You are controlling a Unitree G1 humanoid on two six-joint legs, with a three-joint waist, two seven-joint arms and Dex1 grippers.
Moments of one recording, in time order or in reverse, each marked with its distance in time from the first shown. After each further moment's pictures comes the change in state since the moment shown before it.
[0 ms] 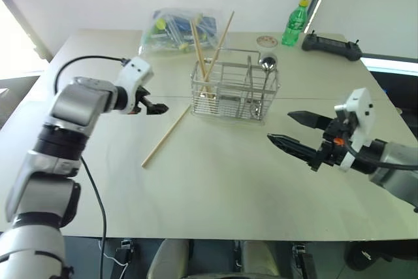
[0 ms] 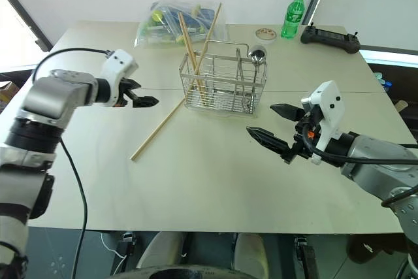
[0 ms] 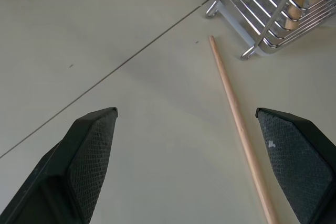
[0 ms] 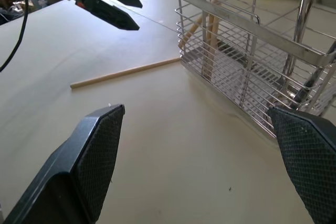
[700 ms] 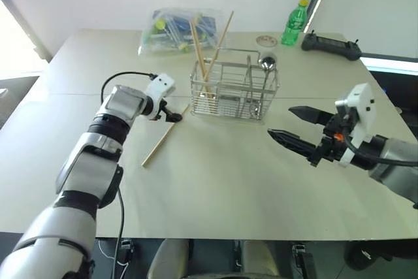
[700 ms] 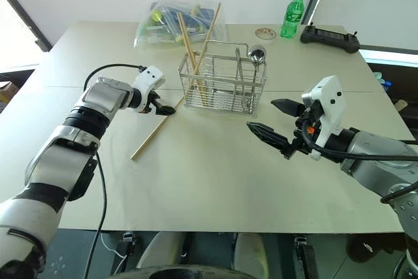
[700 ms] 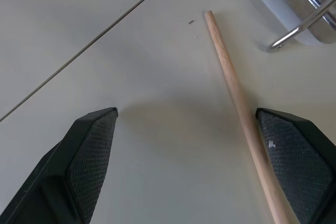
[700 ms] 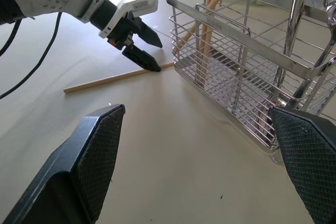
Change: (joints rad) left arm -0.191 -0.247 -0.060 0.601 0.230 -0.313 -0.022; right arm -0.020 0.002 -0.005 0.001 -0.003 0.000 -0.027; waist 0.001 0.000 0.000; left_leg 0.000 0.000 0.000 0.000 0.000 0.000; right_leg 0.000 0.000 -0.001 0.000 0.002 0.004
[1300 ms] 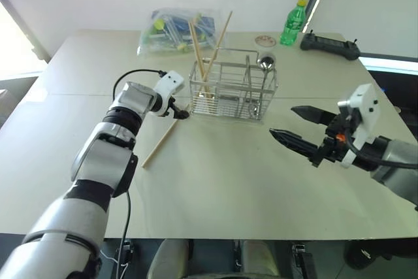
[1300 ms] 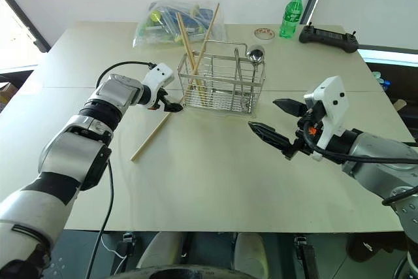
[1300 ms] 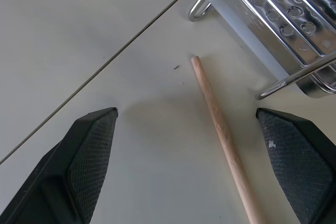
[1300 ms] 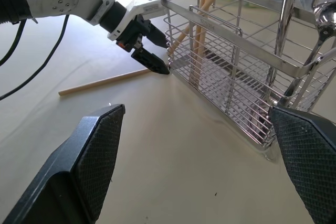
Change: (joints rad) left arm -0.096 -0.089 0.045 0.233 0.078 -0.148 0.038; right arm 0.017 0.005 -0.021 -0.027 0.000 0.000 -0.006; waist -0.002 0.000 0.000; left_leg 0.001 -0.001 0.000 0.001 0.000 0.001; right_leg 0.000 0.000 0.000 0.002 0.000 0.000
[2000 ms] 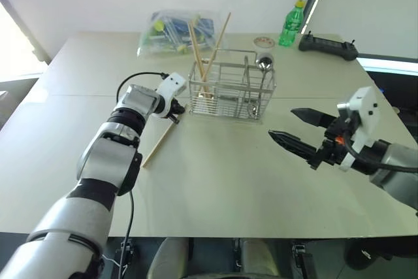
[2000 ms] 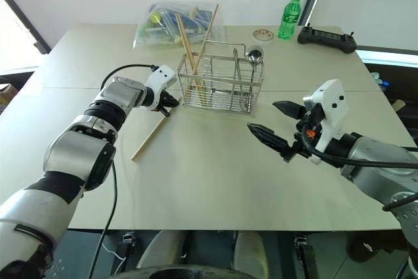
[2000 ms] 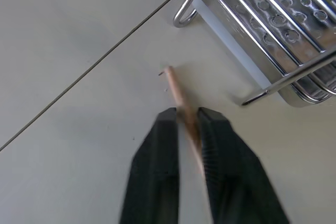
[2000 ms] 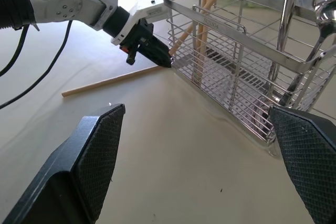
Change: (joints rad) left arm -0.009 -0.036 0.050 0.059 0.038 -0.023 0.001; right arm 0.032 0.002 -0.015 -0.019 0.042 0.000 -0.059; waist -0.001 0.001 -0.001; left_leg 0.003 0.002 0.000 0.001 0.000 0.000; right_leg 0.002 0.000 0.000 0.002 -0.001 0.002
